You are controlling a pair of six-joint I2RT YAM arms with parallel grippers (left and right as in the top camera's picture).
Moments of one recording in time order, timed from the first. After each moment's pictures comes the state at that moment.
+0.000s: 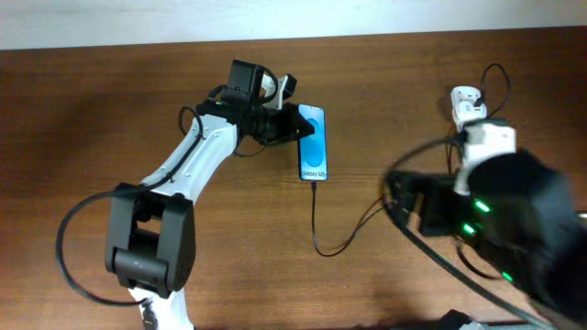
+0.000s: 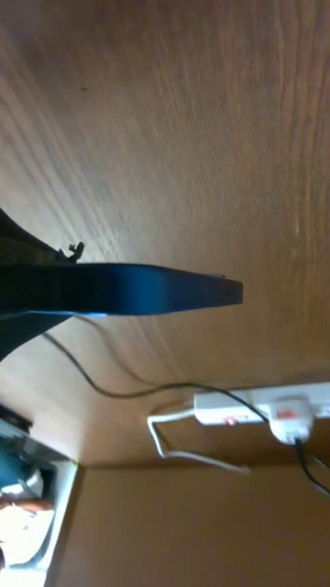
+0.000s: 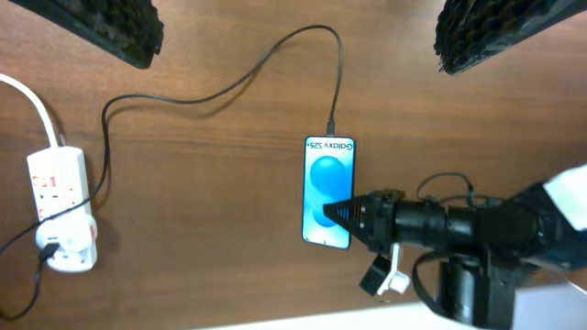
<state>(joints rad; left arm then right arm) -0.34 2.01 1.53 -0.52 0.72 -0.40 0.66 1.14 1.80 -1.44 0.27 0.57</state>
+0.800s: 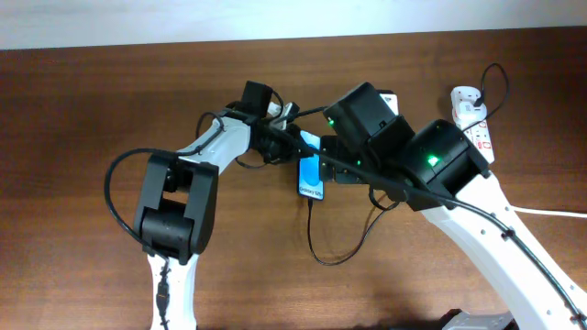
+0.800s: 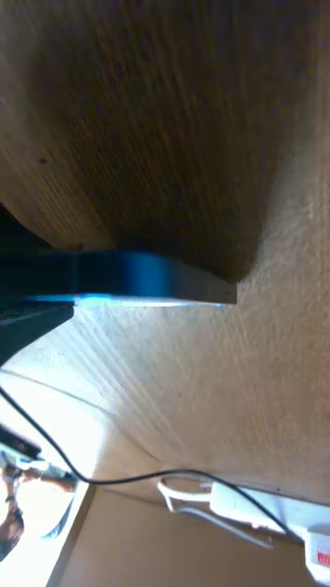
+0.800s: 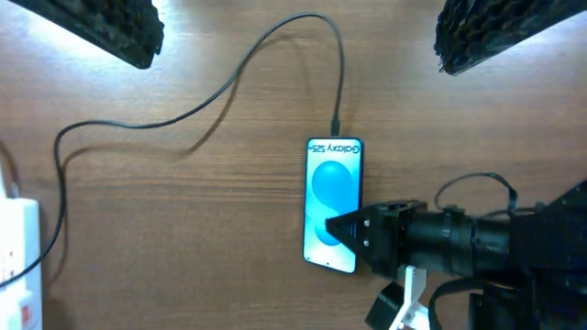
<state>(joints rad) -0.33 2.25 1.56 -0.52 0.75 -0.38 0.66 1.52 1.80 -1.40 0.24 0.69</state>
